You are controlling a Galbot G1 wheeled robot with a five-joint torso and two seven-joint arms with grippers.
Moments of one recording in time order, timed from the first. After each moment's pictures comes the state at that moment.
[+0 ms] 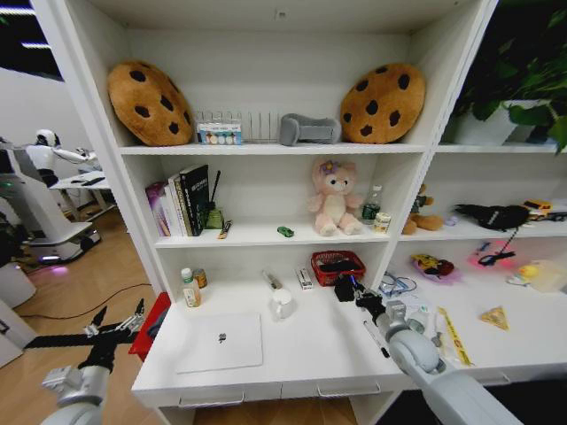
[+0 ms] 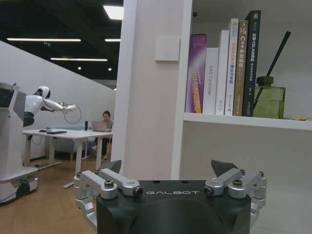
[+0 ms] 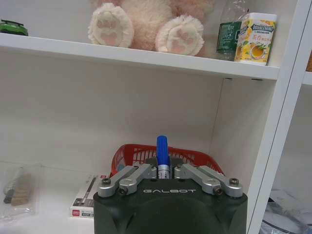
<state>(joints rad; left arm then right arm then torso) 1.72 -1.09 -0.89 -2.01 -0.65 -0.14 -0.10 -1.17 0.84 0.34 1.75 0.60 -0.13 0.19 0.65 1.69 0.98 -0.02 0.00</state>
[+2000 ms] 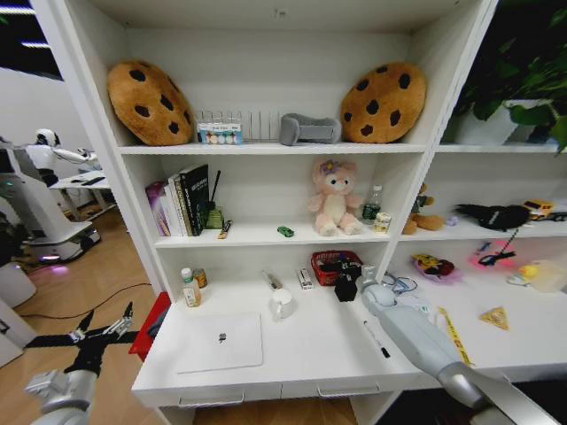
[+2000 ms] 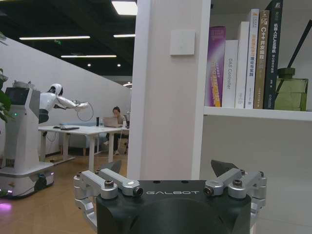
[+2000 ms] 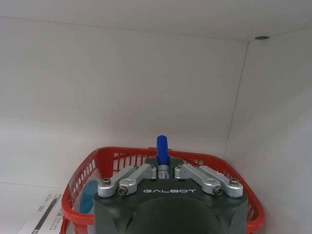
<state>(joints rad) 1.76 -1.08 -0.94 -1.99 -0.68 -0.14 -0.10 -0.54 0.97 -0.08 1.06 0.70 -0.03 0.09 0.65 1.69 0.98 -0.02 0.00</state>
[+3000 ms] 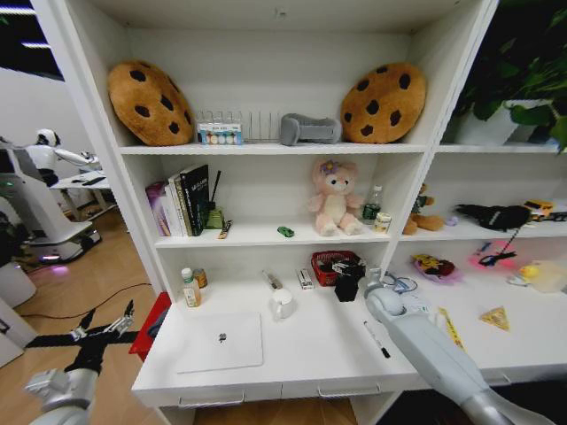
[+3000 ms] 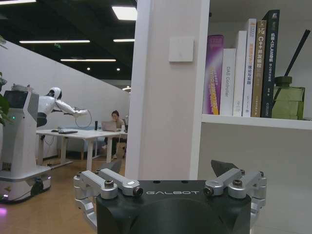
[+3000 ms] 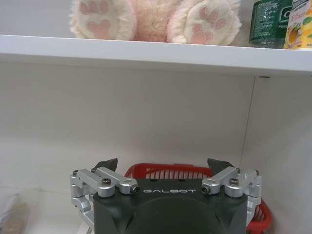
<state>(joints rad) 1.75 -1.08 -0.95 -2.00 -0.69 -0.14 -0.10 -0.81 0.88 0.10 1.47 0.70 -0.09 0.13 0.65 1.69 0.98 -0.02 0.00</state>
